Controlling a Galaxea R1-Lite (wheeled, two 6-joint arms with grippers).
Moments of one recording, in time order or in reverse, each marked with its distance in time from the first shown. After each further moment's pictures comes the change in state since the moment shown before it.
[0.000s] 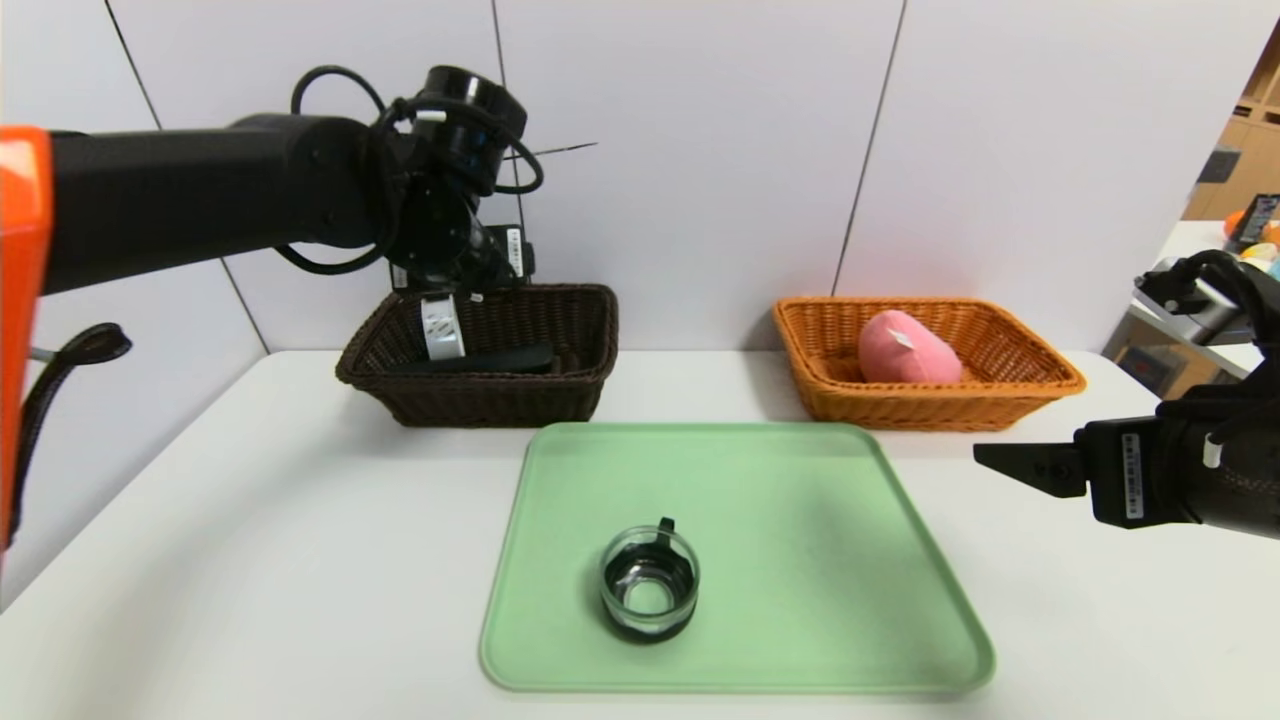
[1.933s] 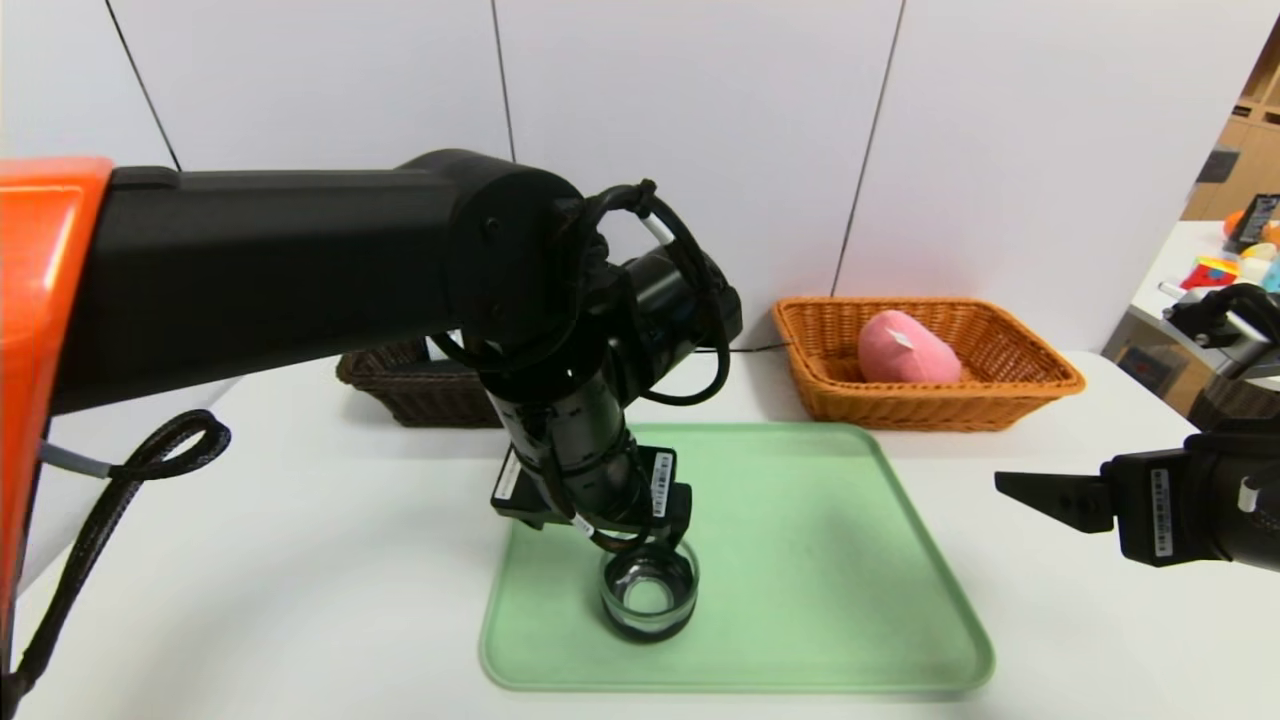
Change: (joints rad) left arm -0.370 0.033 0.010 0.619 -0.357 -0.288; right arm -0.004 -0.051 0.066 0.000 -0.005 0.003
